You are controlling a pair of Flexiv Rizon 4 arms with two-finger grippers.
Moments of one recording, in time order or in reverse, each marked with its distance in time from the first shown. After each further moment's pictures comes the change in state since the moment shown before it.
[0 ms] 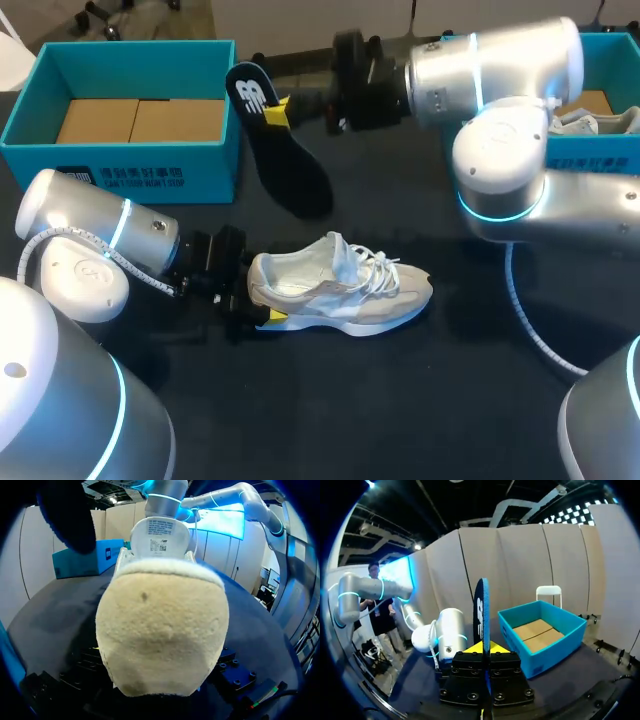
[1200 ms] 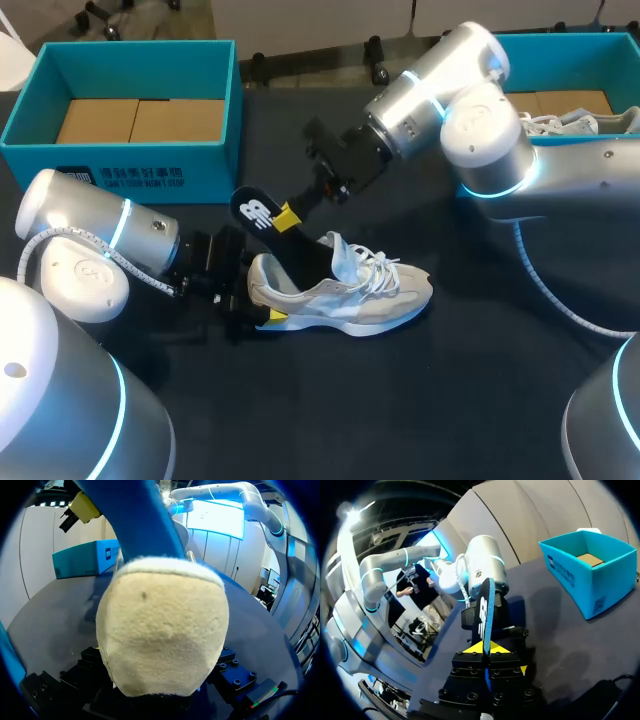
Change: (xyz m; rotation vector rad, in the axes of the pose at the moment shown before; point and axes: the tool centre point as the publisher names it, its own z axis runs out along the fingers) left arm 0.000 0.000 0.000 0.000 0.000 0.000; right arm 0.048 -0.149 0.020 0.392 0.424 0.143
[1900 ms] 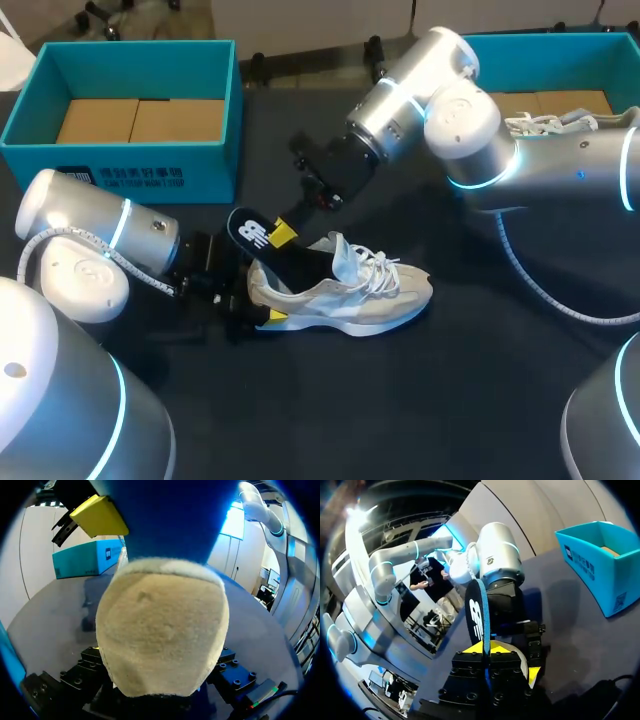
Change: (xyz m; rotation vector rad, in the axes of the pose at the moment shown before) left arm 0.000 0.000 0.000 0.000 0.000 0.000; right arm 0.008 -0.014 0.021 0.067 0.158 -0.013
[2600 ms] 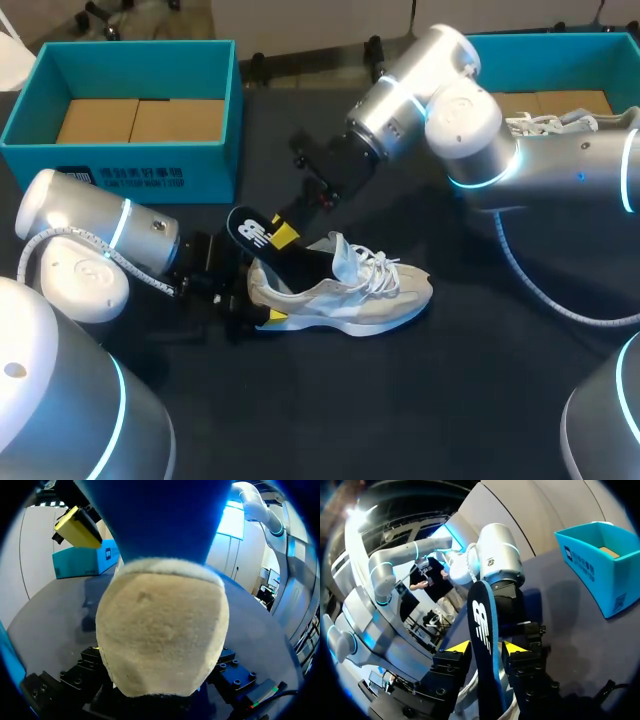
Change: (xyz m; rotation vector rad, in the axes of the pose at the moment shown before) left arm 0.000 0.000 0.000 0.000 0.000 0.000; right arm 0.004 0.002 0.000 0.002 0.003 -0.002
